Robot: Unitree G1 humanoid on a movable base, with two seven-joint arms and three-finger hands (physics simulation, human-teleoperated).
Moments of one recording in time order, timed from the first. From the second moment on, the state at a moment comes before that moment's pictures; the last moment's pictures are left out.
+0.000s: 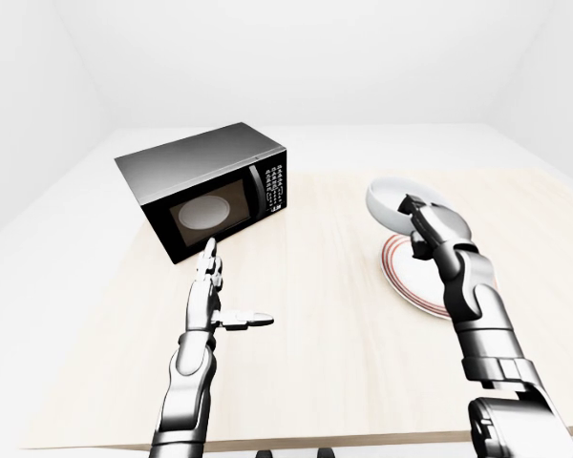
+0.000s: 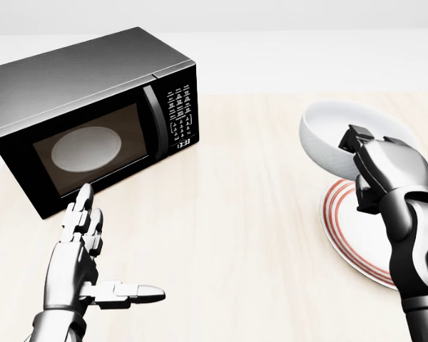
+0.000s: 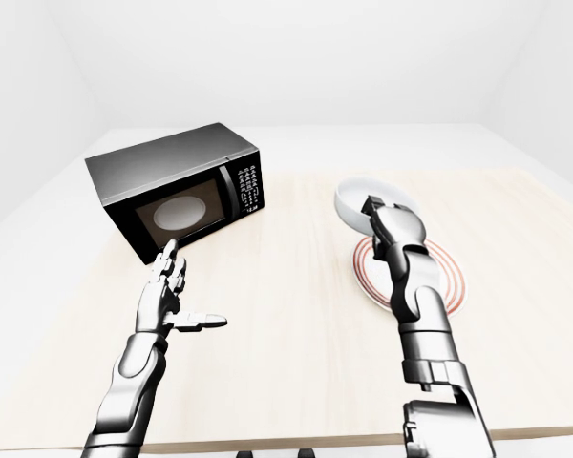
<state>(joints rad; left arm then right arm) 0.00 0.02 0.03 0.03 -0.01 -0.02 -0.03 -0.50 -0.38 -0.12 0.33 -1.05 0.09 0.24</state>
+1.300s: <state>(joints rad) 0.00 0.02 0.03 0.03 -0.01 -0.01 -0.03 -0.42 -0.47 -0.17 0.44 -0.96 0.09 0.16</state>
